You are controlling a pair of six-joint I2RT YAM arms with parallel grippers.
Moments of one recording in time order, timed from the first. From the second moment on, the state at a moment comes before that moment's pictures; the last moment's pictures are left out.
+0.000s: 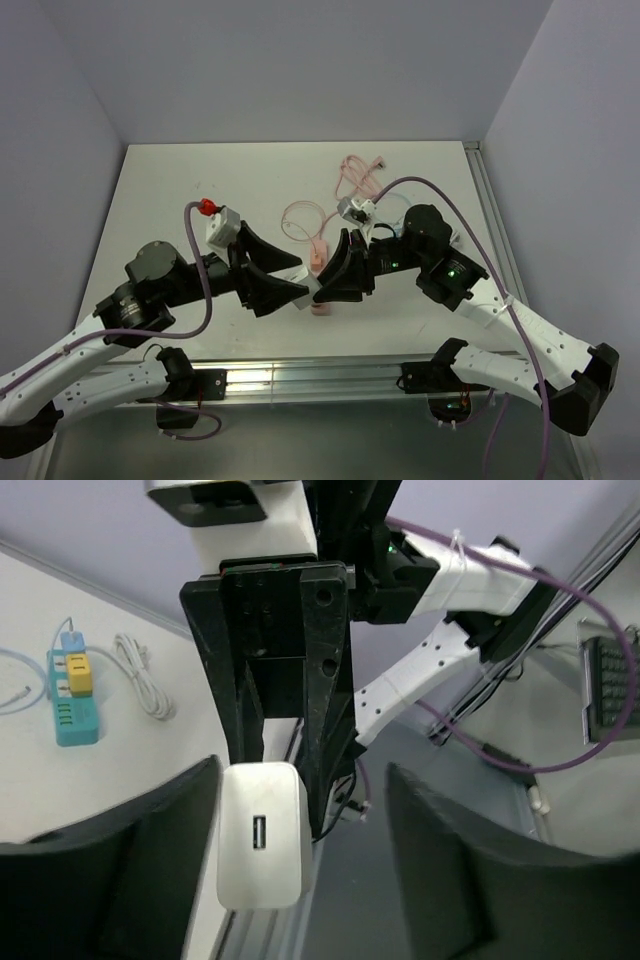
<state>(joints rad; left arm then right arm) -0.99 0.73 0.94 -0.09 0.33 -0.46 0.74 0.94 0.90 0.00 -0.99 0.46</state>
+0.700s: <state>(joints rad) -0.96 0.89 1.07 -0.36 0.51 -0.36 0.74 0.94 0.91 -0.20 -0.96 0.36</state>
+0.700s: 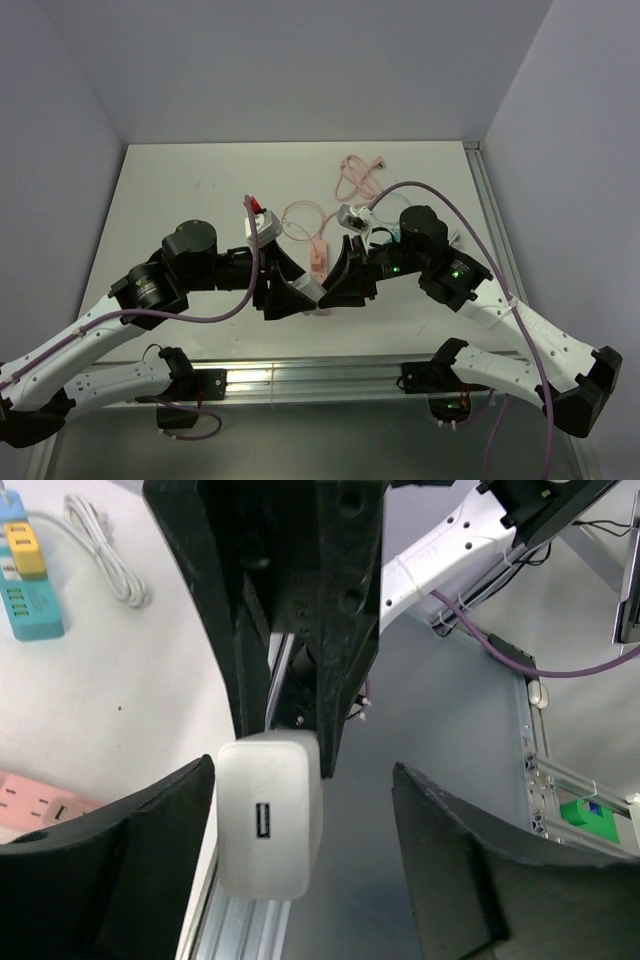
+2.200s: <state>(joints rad) -0.79 1.15 0.82 -0.15 0.23 0.42 0.62 0.93 0.77 -0.46 -0.27 0.45</state>
